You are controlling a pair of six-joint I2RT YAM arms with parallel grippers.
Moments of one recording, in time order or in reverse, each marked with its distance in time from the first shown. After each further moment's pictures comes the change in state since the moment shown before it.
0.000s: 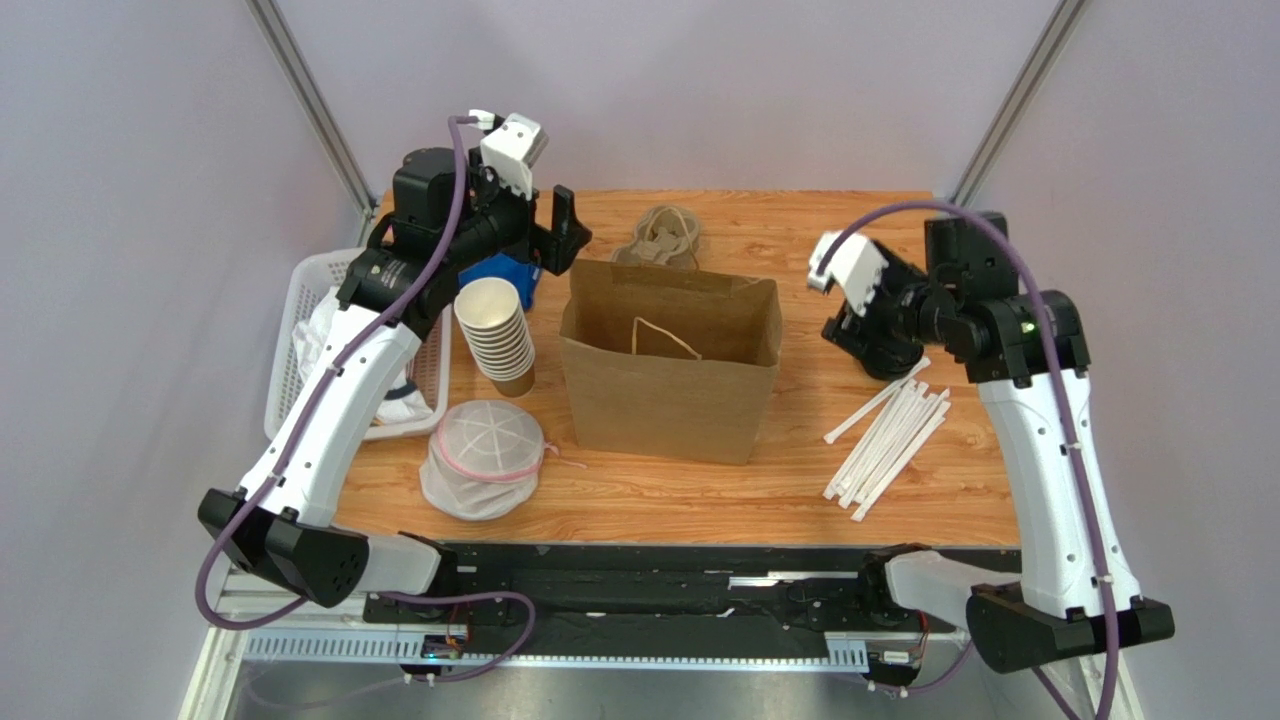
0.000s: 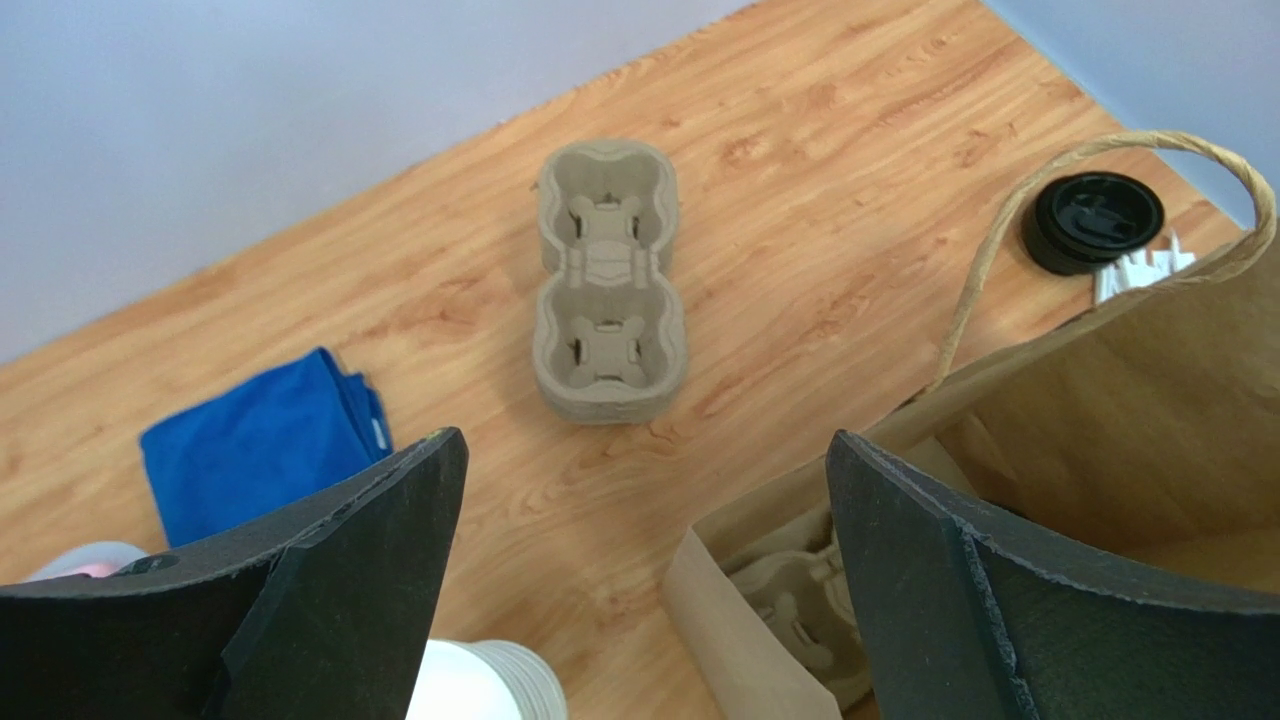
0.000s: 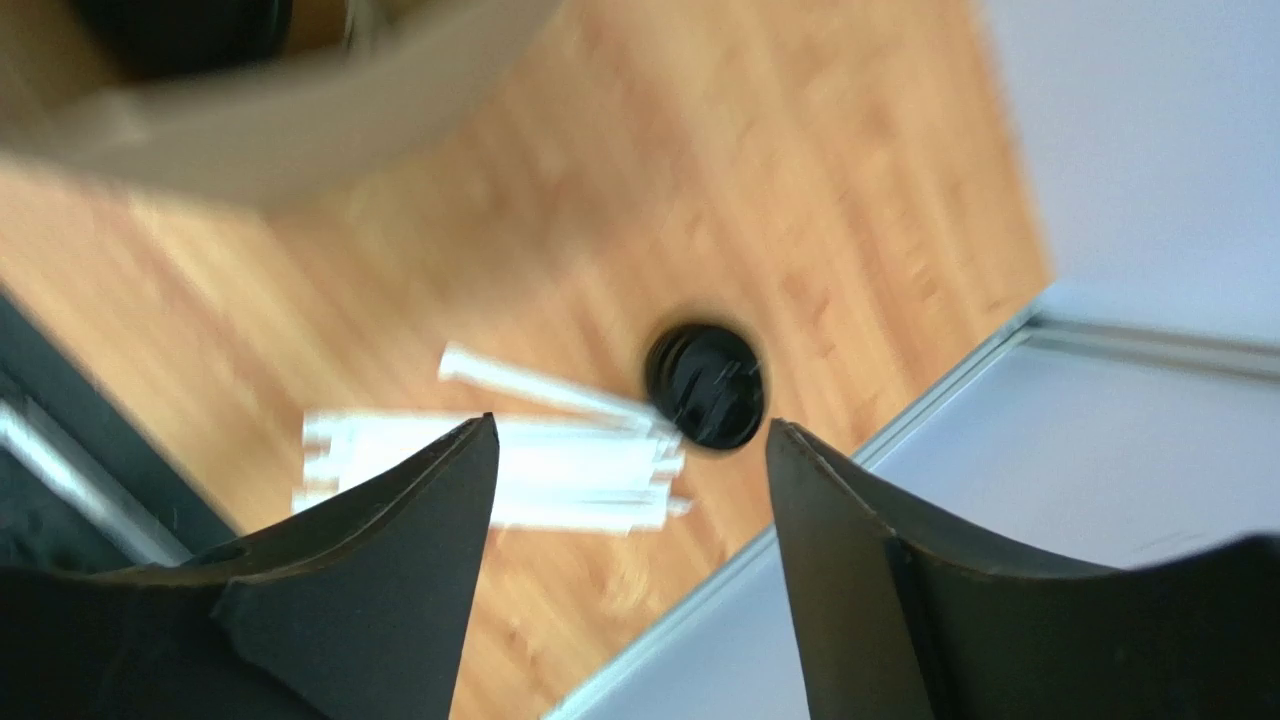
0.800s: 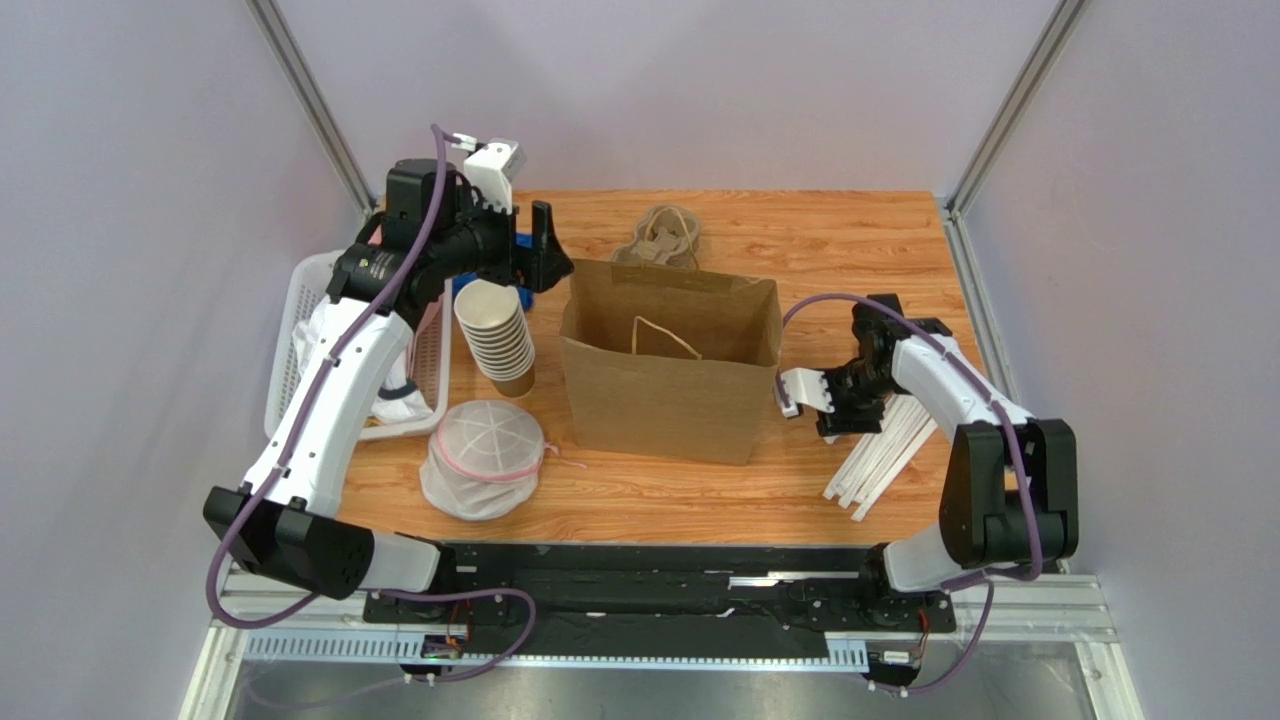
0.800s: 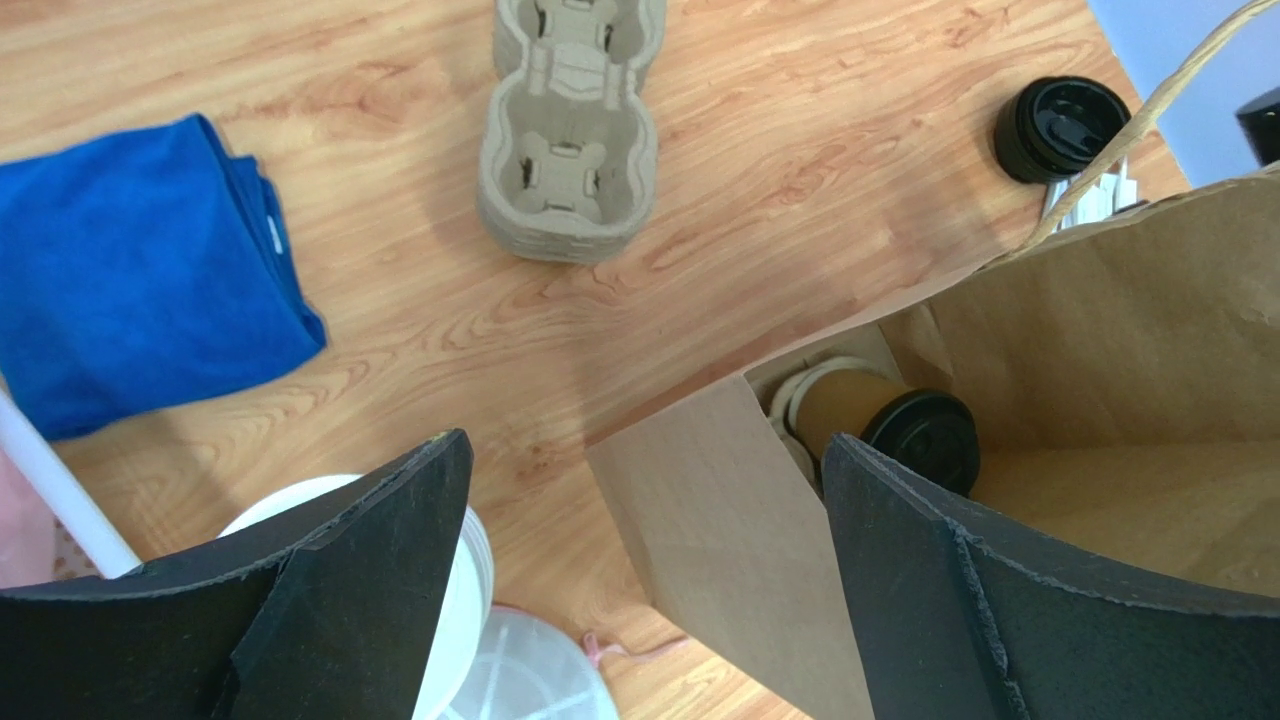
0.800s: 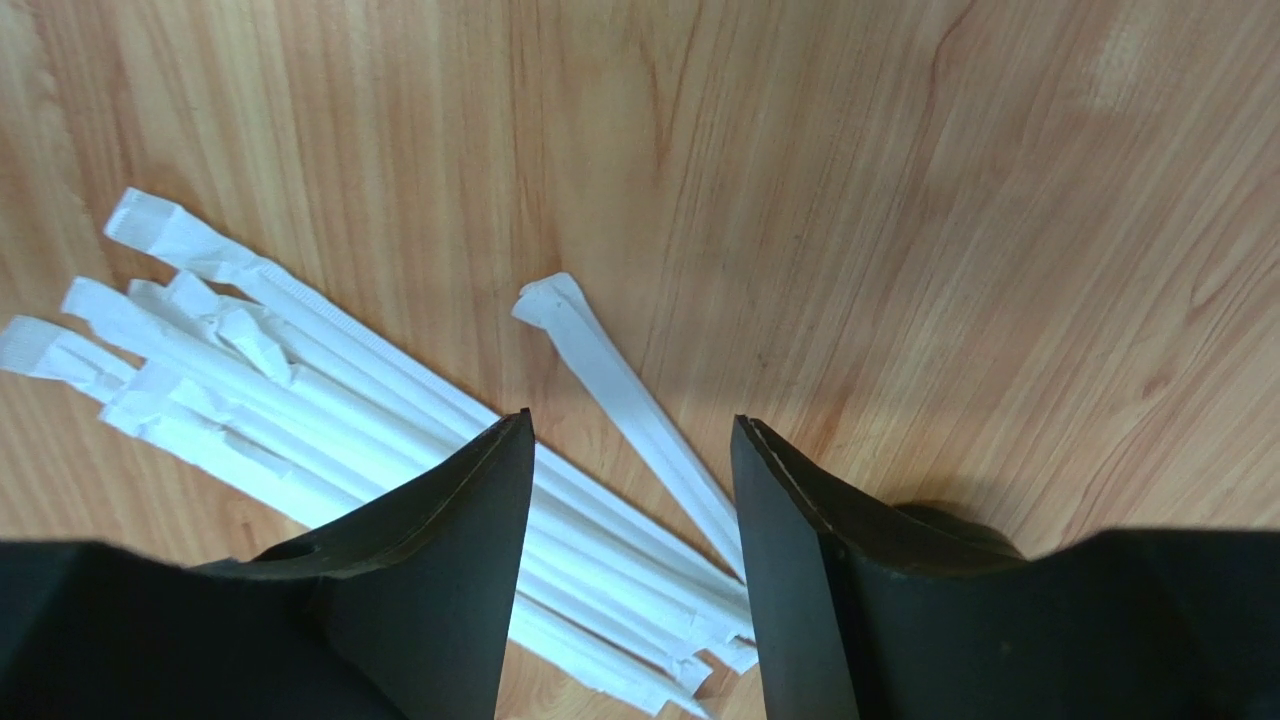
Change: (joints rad) left arm 0.105 0.014 -0.012 -0.200 0.100 -0.110; right arm -0.138 0.277 -0.699 0.317 -0.024 -0.777
